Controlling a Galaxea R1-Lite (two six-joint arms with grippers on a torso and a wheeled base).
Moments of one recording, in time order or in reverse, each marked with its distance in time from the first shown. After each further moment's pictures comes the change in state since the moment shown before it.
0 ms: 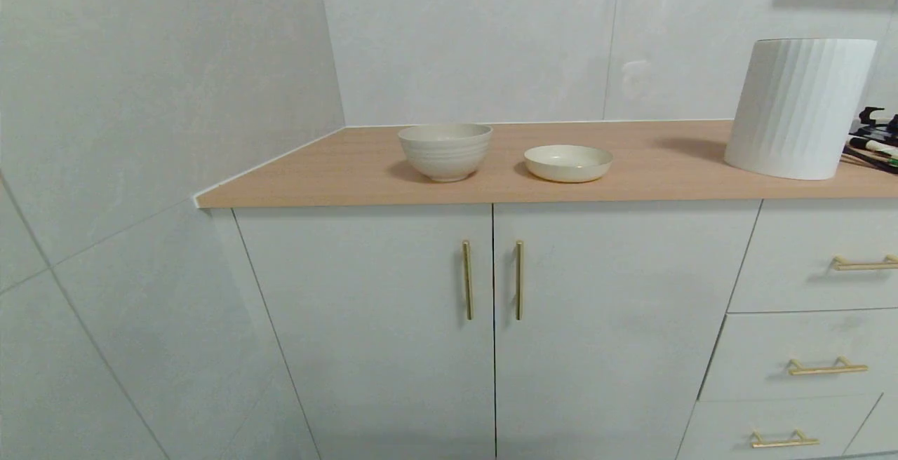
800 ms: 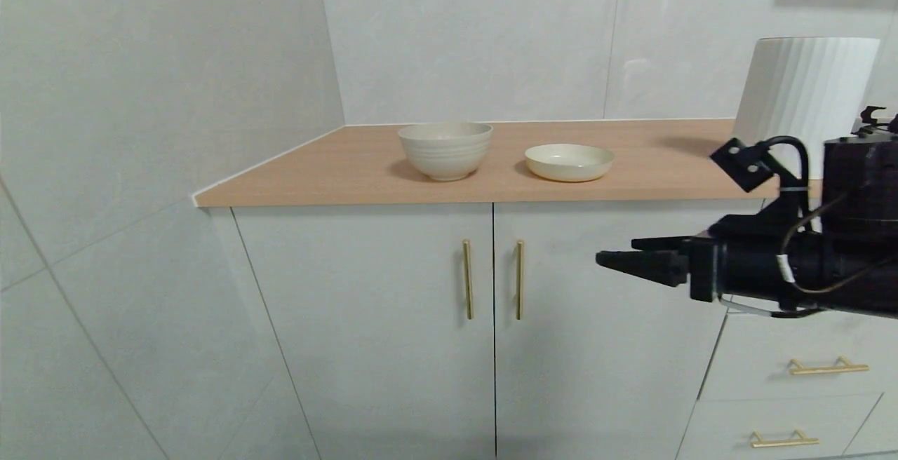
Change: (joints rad) left arm 0.000 0.000 0.000 0.000 0.000 0.000; right arm 0.336 1.018 -0.441 -0.495 0.049 0.108
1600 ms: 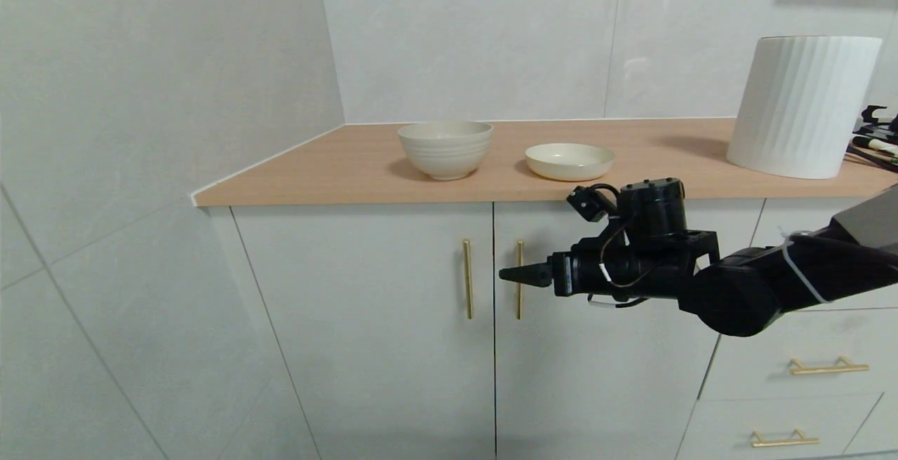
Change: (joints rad) left arm 0.000 0.000 0.000 0.000 0.000 0.000; right arm 0.083 0.494 -0.275 -0.129 0.005 0.105
